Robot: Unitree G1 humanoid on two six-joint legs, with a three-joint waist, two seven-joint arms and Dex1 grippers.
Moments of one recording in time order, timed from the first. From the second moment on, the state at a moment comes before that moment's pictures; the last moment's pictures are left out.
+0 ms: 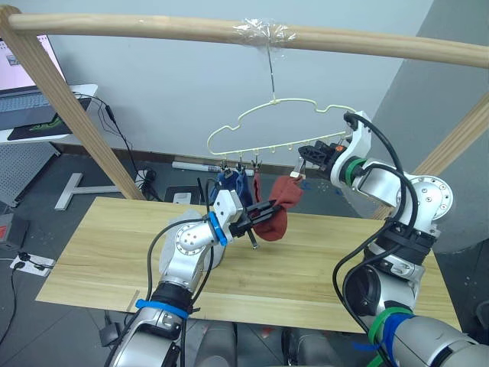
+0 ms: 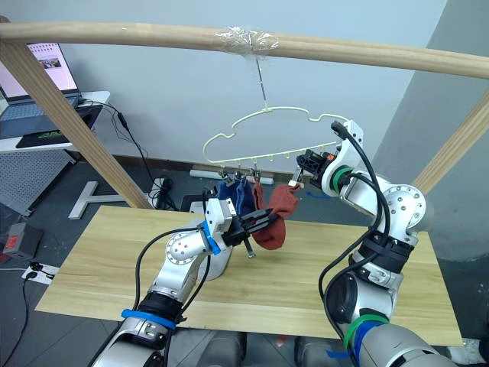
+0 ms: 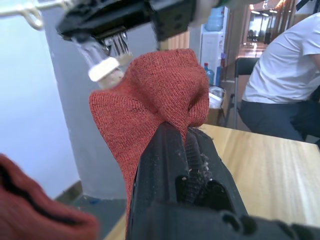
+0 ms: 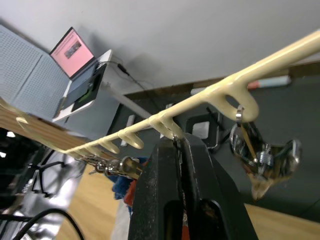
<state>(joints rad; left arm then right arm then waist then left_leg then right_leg) -0.42 0.22 -0.17 0.41 -0.16 -0.52 -0.91 -0.89 0.01 -0.63 -0.16 0.61 1.51 0.00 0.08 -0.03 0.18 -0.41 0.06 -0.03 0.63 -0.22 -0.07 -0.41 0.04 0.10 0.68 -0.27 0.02</state>
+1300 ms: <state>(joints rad) -0.40 0.28 -0.15 0.37 -0.20 -0.17 -0.92 -0.44 -0.22 -0.23 -0.61 0.64 1.28 0.01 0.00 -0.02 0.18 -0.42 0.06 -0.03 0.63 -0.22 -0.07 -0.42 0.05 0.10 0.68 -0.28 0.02</state>
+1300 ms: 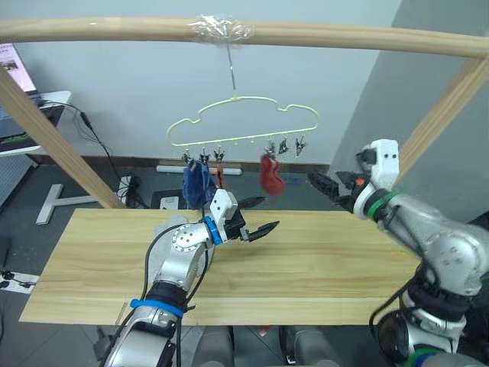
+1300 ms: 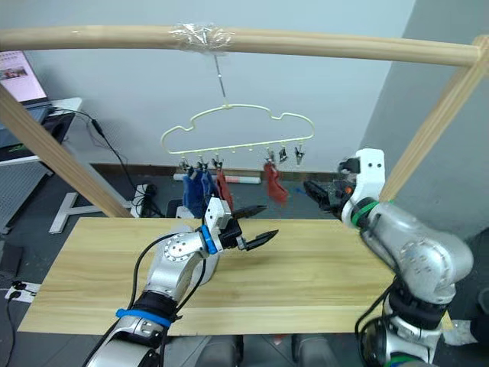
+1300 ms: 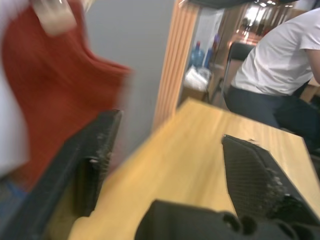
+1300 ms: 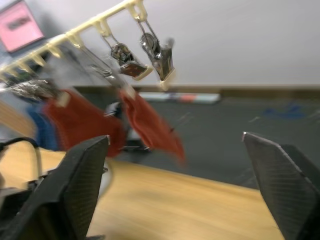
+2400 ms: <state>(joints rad) -0.31 0.43 0.01 -0.12 -0.42 0.23 -0.85 -0.51 0.01 0.14 -0.09 0.06 0.43 -0.05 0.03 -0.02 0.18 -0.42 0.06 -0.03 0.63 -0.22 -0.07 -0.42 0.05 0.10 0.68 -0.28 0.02</state>
